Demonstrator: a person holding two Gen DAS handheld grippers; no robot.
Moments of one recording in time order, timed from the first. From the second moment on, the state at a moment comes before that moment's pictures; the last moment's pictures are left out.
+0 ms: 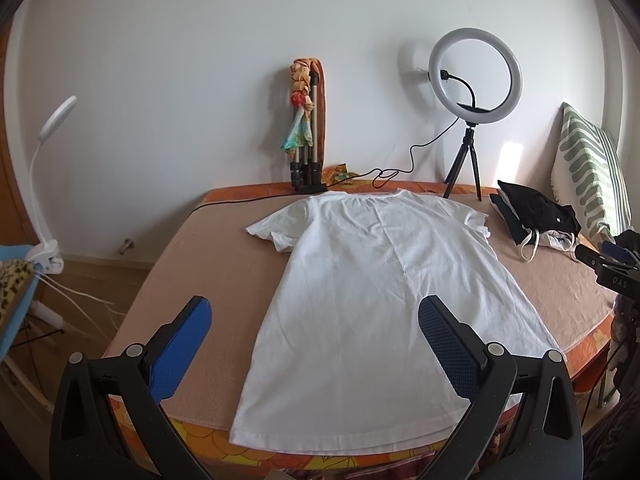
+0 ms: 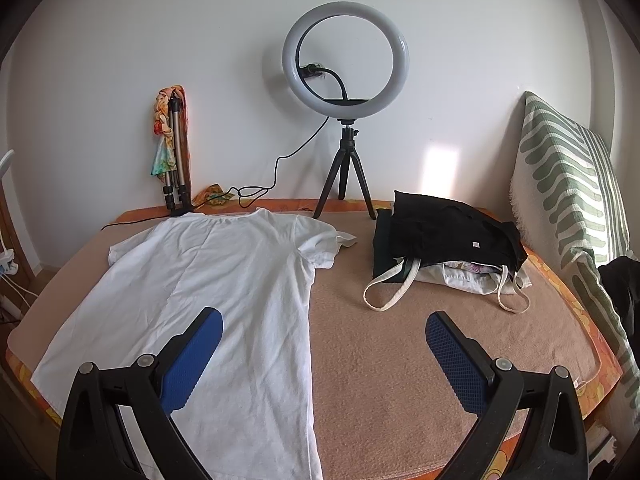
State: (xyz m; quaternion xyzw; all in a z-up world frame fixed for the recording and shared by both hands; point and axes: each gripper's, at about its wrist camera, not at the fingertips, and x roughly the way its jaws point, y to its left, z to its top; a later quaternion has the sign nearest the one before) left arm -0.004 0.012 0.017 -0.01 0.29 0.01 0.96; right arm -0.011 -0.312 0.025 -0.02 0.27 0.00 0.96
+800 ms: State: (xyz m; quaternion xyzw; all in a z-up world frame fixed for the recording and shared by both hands) left arm -0.005 0.007 0.021 -0.01 0.28 0.01 0.96; right arm -0.012 -0.311 0.024 -0.02 0.27 0.00 0.96
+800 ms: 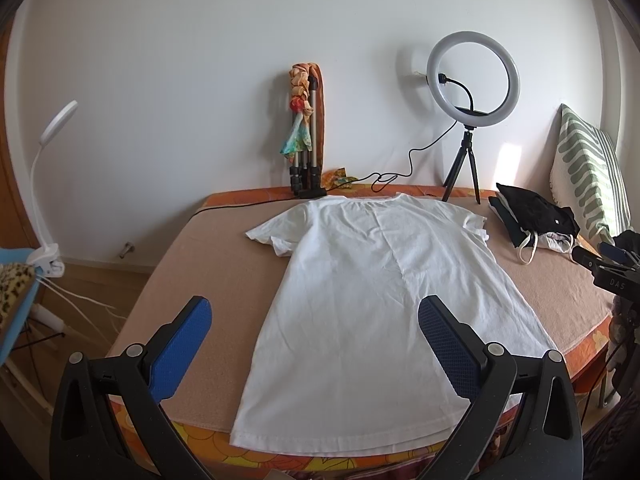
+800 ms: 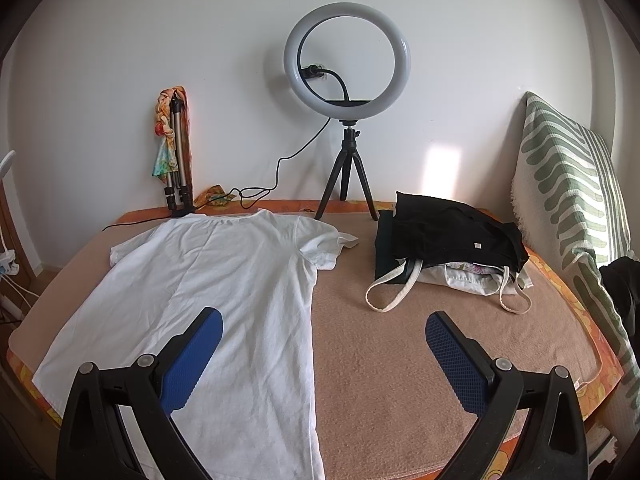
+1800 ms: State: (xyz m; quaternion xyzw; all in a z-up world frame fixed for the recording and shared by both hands) left arm -0.007 0.009 0.020 -0.01 0.28 0.01 0.96; right arm -0.009 -0.307 0.025 -0.02 0.27 0.01 0.96
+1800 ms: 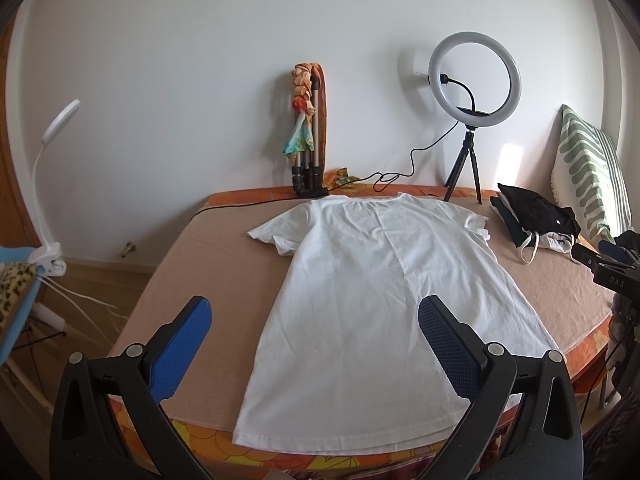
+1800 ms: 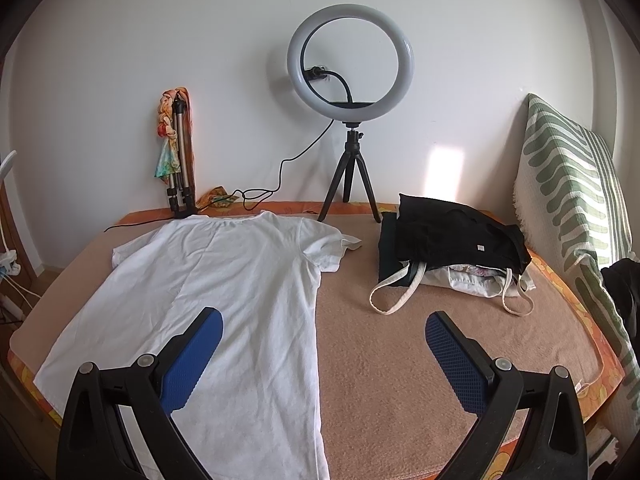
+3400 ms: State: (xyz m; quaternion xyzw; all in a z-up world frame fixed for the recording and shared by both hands) left arm 0.012 0.114 -0.105 -0.14 0.47 -0.05 0.87; right arm 0.245 0.093 -0.006 -0.11 0.47 0.33 0.81
